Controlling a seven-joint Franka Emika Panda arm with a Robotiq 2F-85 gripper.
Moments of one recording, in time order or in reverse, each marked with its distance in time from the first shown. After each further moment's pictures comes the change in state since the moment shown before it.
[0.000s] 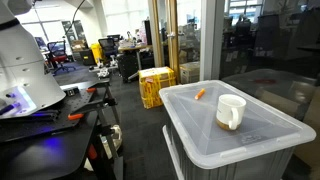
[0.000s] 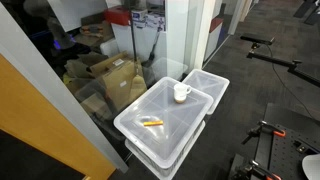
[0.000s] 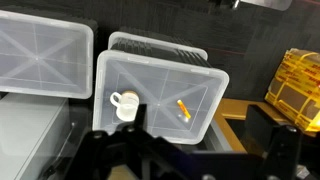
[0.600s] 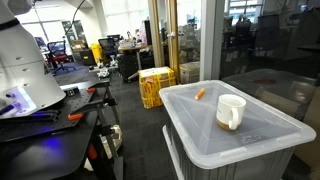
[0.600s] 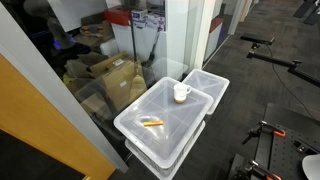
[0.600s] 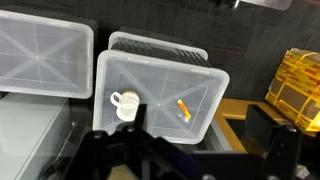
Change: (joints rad) arm 0.000 0.000 0.000 0.000 -0.001 0.001 0.000
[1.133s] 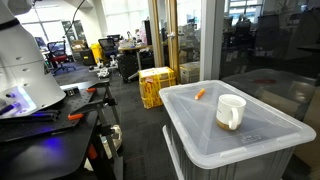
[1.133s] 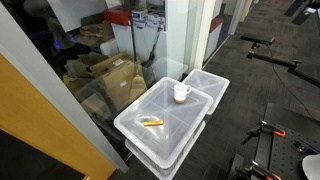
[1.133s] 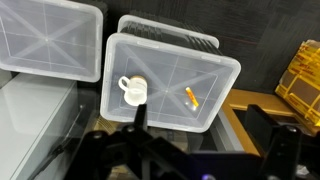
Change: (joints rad) arm 0.000 0.007 0.000 -0.028 -0.018 0.114 -0.026
